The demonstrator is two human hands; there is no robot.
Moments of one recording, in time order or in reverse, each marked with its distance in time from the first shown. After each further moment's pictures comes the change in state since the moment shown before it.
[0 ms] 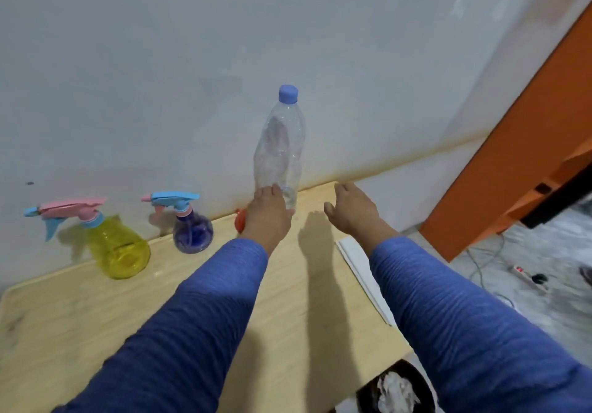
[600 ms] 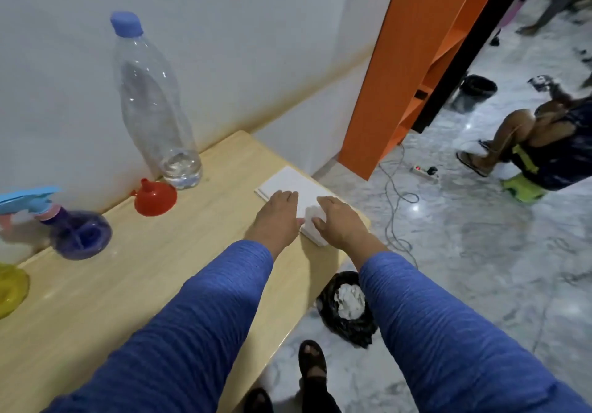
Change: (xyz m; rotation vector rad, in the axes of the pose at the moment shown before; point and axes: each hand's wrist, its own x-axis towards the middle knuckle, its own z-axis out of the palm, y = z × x) left_hand -0.067 0.104 0.110 0.040 -0.290 0.552; right_hand -0.128 0.112 0.078 0.164 -0.062 0.311
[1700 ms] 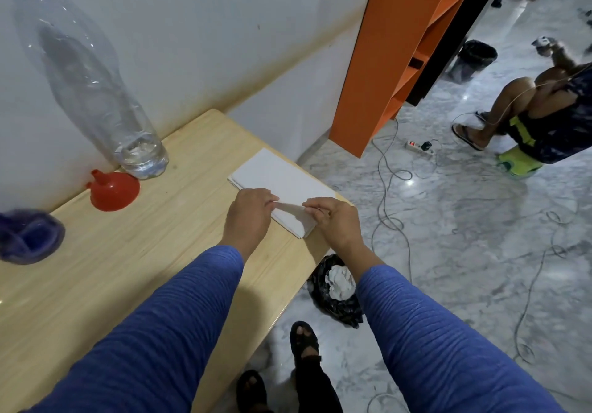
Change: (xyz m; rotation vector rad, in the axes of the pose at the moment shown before) left_hand 0.024 -0.015 0.049 -0.319 0.258 -0.085; right_hand -0.001 0.045 0.030 0.731 0.310 0.102
